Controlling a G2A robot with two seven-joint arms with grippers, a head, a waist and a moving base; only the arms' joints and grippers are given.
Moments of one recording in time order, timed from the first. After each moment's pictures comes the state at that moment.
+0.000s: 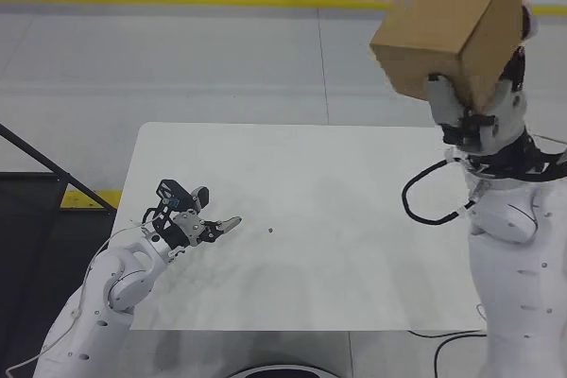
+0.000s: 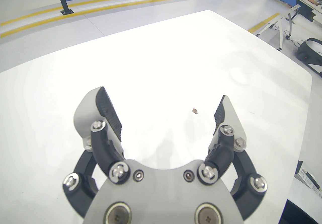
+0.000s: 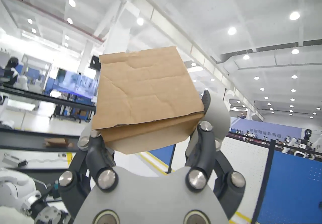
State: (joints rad) left arm 1.37 -1.06 -1.42 -1.67 0.98 -0.53 -0.15; right arm -0.83 -1.23 1.44 -1.82 -1.03 -0.72 -0.26
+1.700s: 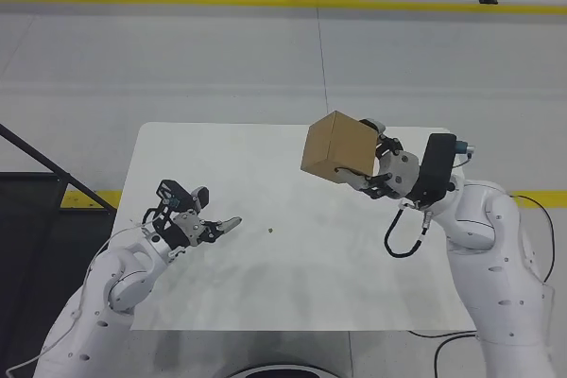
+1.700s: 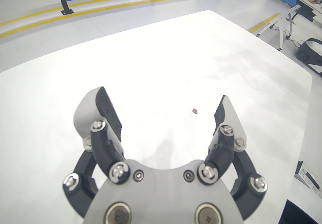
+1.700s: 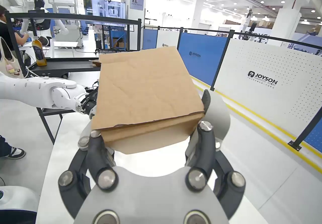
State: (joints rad) left arm 1.38 -1.06 -1.42 -1.67 0.99 -0.52 -0.15; right arm -0.91 -1.19 1.36 -1.59 -0.92 -0.99 0.09
